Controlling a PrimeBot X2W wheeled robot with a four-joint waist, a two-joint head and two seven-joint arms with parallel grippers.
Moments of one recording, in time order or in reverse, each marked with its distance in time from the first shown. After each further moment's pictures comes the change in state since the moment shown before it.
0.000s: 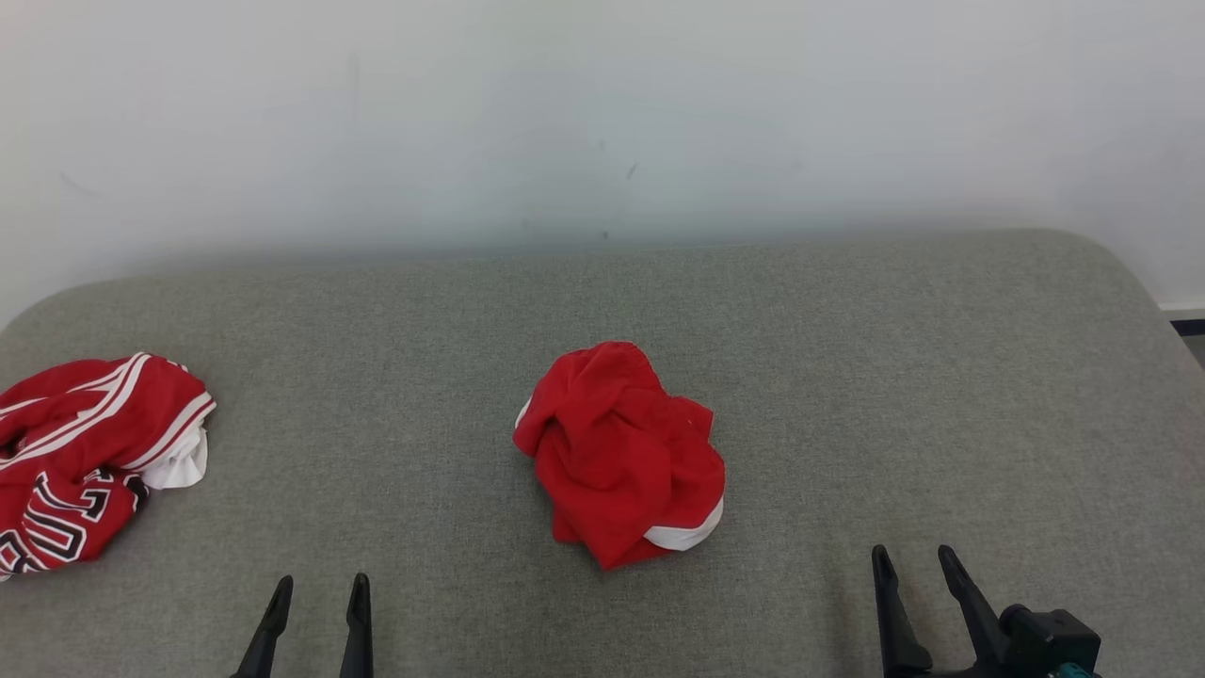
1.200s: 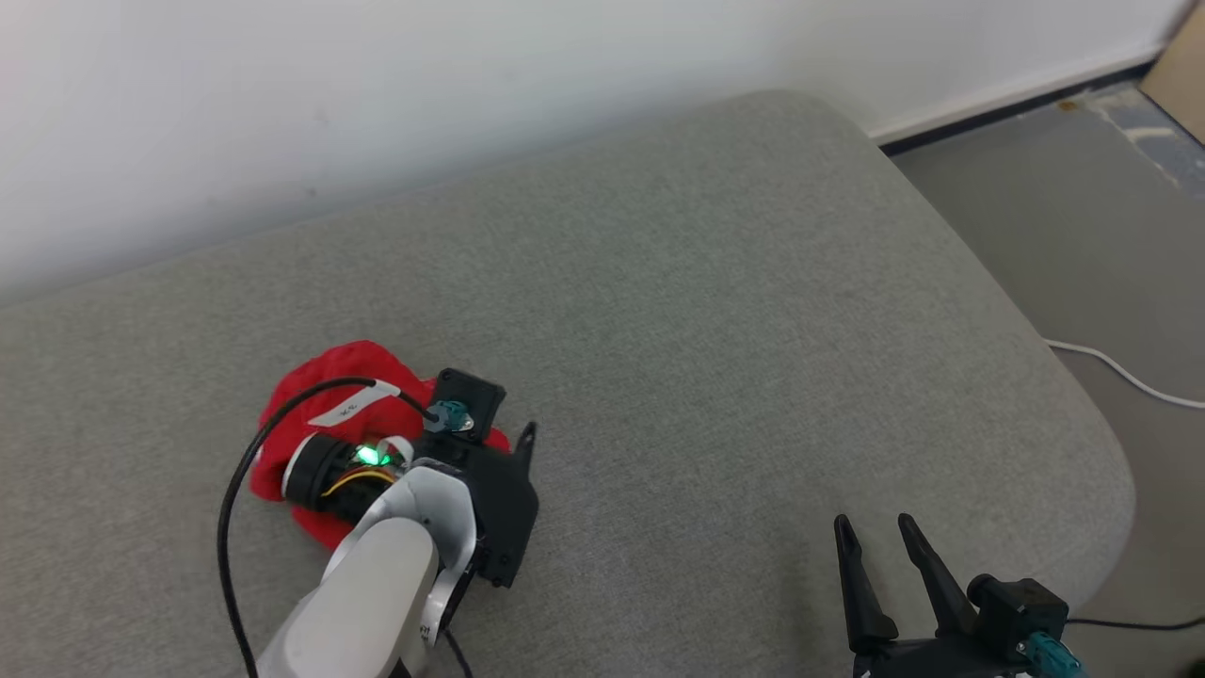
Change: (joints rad) left arm -0.699 0.022 -0.484 0.480 -0.053 0.095 0.505; right arm -0.070 -0.001 0.076 0.039 0.063 0.000 -0.021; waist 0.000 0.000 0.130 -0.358
